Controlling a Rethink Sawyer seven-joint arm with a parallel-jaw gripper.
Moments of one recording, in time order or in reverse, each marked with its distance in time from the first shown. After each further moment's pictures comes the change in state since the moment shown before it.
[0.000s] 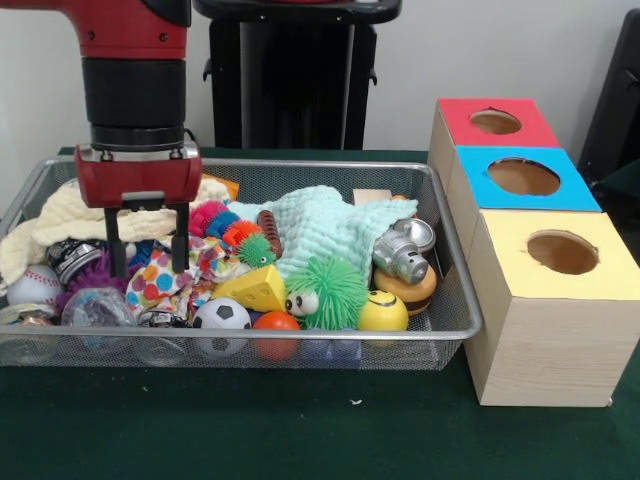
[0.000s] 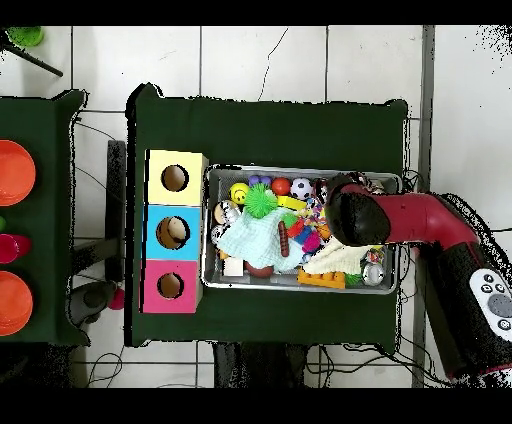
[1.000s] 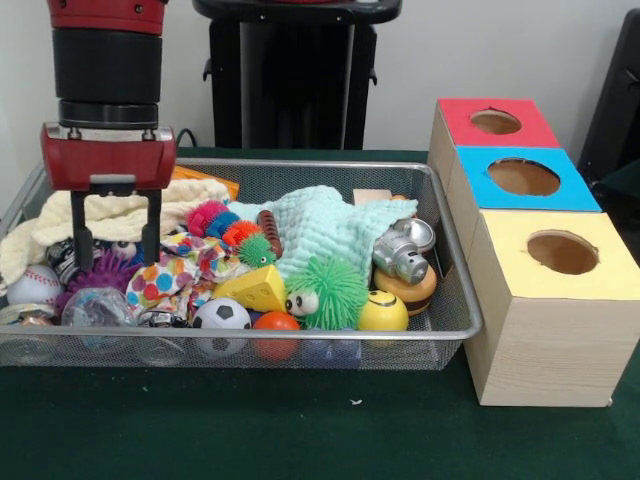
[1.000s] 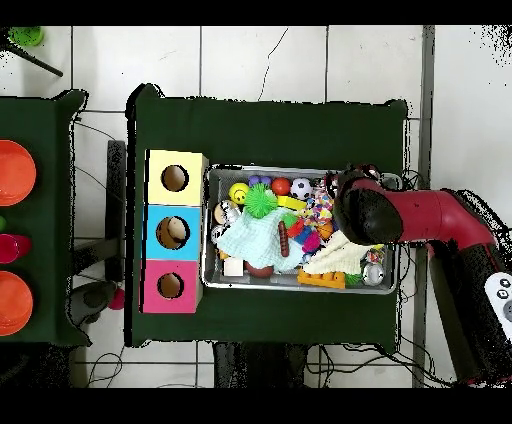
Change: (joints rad) arm -0.029 -0.034 0.037 -0.013 -0.042 0.000 0.000
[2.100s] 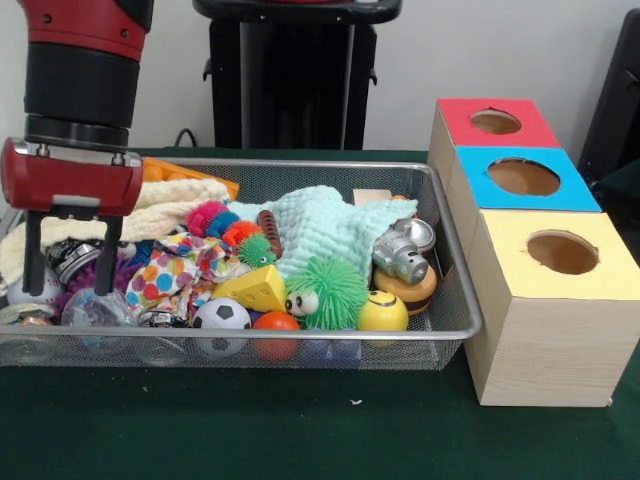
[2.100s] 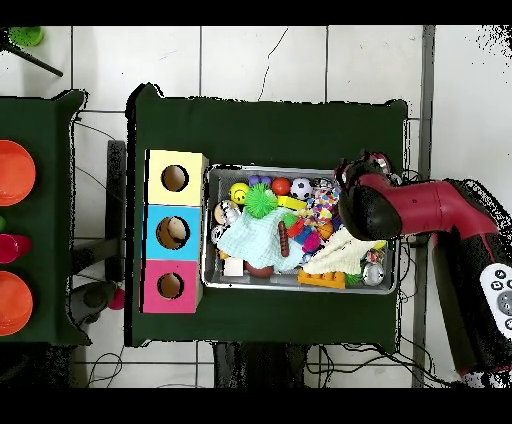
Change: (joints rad) arm 0.016 0.025 0.000 -0.074 -0.184 -0.065 0.000
